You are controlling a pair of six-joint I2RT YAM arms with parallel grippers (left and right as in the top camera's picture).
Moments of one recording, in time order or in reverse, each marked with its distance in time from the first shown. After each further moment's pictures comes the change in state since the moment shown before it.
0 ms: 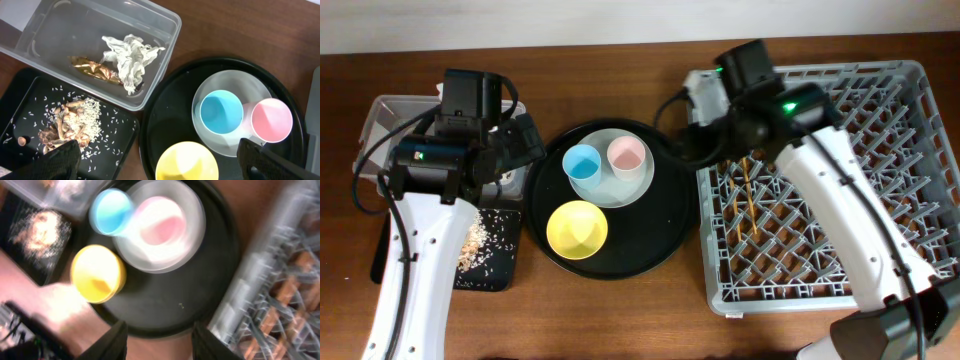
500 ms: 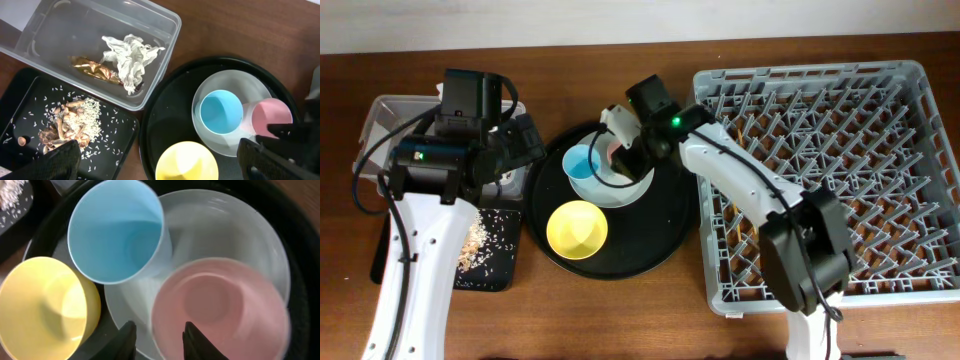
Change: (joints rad) left arm 0.000 0.000 0.000 0.000 0.000 0.000; right arm 0.163 0.383 -0.051 0.403 0.000 -0.256
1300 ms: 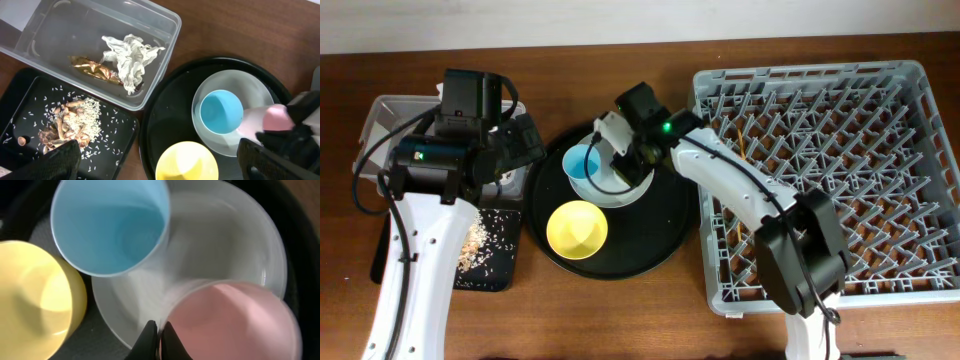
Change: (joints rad) left arm 0.000 0.000 0.000 0.000 0.000 0.000; right arm 0.019 -0.009 0.031 -0.058 0.097 -0.016
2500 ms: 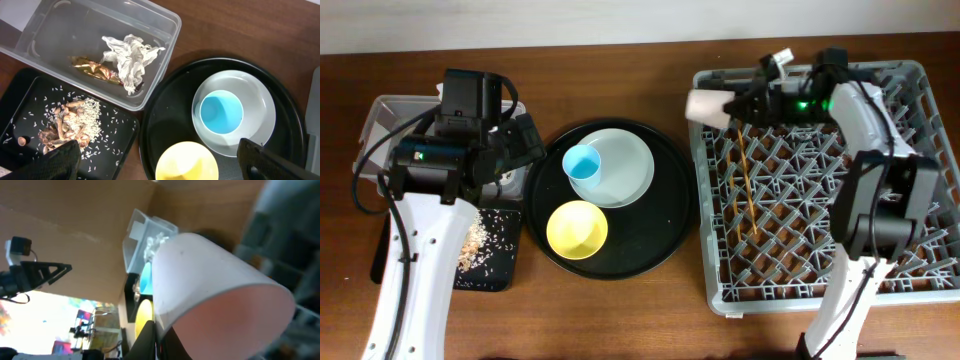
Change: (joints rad) left arm 0.000 0.000 0.000 0.000 0.000 0.000; right arm -0.726 0.206 0.132 -0.252 -1.057 -0.060
